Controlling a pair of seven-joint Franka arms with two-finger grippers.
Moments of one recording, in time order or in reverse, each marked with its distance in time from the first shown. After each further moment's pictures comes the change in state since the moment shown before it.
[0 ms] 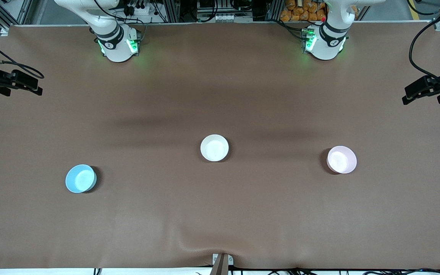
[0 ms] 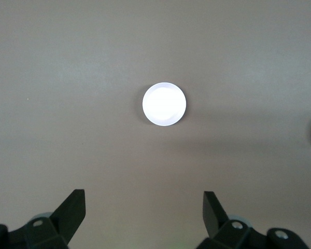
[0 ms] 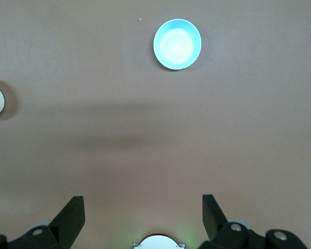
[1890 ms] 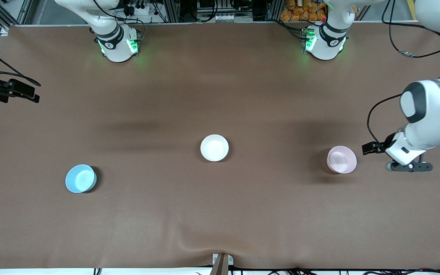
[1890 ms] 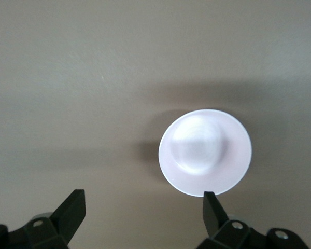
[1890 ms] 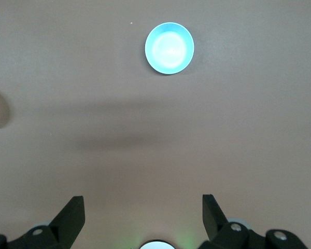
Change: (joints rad) left arm 0.053 0.320 0.006 -0.381 0.009 0.666 0.124; right arm -0.023 0.038 -0.008 0.006 0.000 0.029 -0.008
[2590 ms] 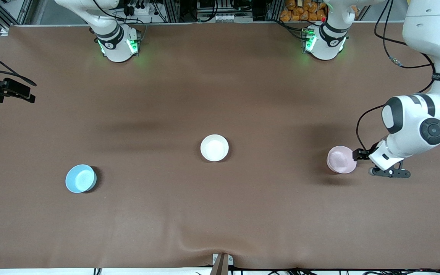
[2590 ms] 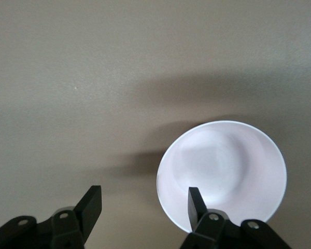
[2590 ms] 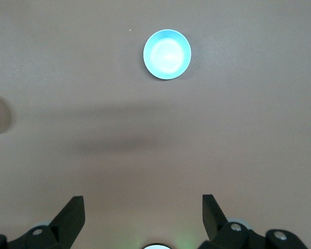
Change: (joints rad) left arm -0.002 0.123 -0.003 -0.020 0.000 0.161 0.077; right arm -0.005 0.007 -0.001 0.023 0.000 0.000 0.000
